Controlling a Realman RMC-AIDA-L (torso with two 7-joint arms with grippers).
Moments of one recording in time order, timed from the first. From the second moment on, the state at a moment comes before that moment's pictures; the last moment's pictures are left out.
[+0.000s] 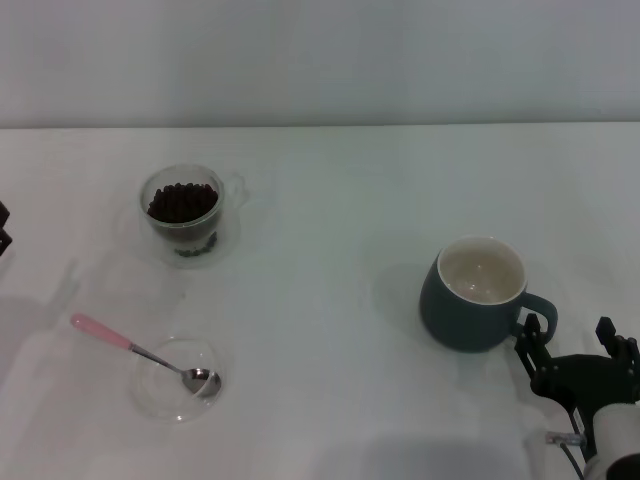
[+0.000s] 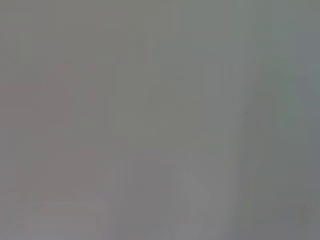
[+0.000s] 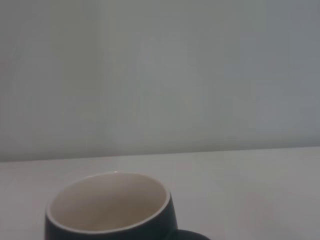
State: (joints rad) left arm -0.33 -2.08 0.46 0.11 -1.95 -1.39 2.68; right arm 0.13 2.01 0.09 1.03 -1.19 -1.35 -0.69
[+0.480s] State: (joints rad) left arm -0.33 -2.08 0.46 0.11 -1.97 -1.39 2.68; right arm 0.16 2.01 0.15 0.97 -1.19 -1.27 -0.68
